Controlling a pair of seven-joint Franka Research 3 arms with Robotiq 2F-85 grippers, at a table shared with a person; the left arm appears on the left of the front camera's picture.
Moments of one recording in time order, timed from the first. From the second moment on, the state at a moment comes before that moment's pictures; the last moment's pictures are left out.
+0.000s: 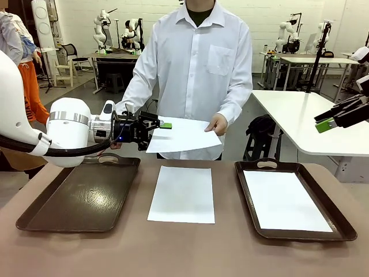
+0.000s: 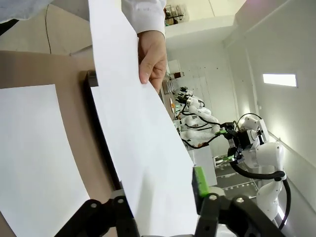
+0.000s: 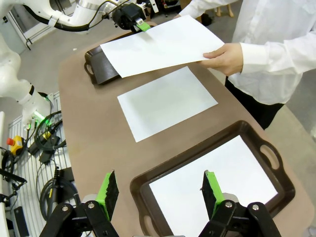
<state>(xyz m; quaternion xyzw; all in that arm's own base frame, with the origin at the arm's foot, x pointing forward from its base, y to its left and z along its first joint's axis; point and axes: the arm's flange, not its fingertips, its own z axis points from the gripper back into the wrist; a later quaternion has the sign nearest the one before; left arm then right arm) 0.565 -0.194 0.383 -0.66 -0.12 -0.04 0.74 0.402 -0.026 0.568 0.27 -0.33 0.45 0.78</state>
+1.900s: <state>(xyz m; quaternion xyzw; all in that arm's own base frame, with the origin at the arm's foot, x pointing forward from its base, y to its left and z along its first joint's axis) 0.566 -0.191 0.384 -0.66 -0.13 -0.04 0.74 0.402 -0.026 0.568 0.27 -0.33 0.45 0.78</state>
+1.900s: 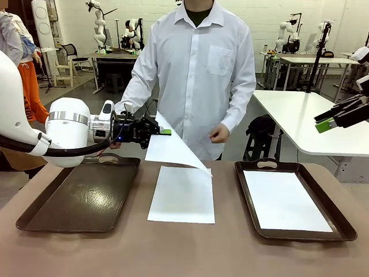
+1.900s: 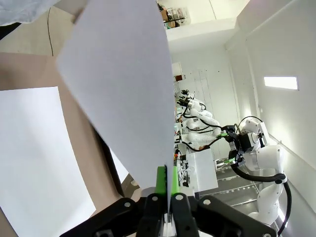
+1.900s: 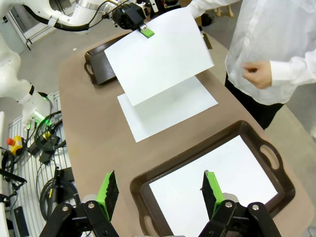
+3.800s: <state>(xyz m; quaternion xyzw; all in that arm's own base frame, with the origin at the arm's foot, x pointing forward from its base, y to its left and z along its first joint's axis) 0.546 -0.016 0.381 -0.55 -0.09 -0.09 0.83 0.402 -0.026 0.568 0.27 -0.33 0.45 0.78</state>
